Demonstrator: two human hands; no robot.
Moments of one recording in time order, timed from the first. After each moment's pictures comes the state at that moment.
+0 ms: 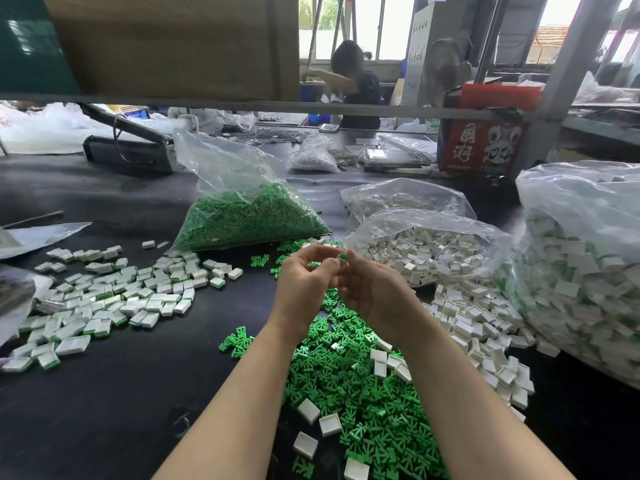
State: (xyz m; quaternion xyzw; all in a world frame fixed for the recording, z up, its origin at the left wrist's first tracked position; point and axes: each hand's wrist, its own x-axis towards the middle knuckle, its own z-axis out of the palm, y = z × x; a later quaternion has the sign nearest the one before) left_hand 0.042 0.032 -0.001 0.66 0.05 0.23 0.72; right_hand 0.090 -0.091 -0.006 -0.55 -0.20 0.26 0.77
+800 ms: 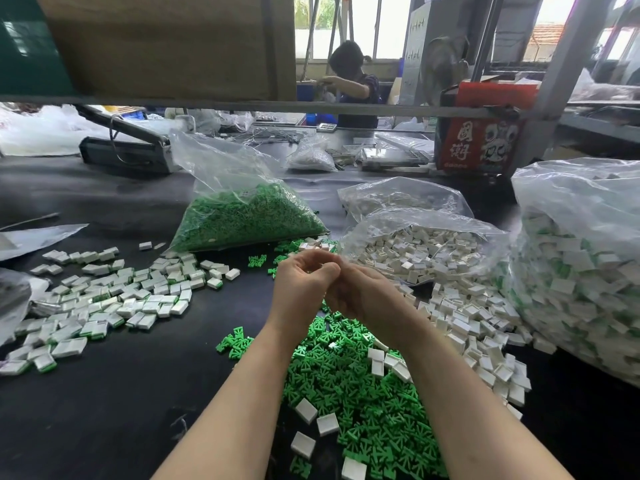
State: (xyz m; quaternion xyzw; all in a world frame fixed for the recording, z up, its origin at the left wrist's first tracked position) left_hand 0.041 0.027 -0.001 0.65 0.05 0.21 0.73; right_hand 0.083 -0.087 -0.008 -0.62 -0.27 0.24 0.69
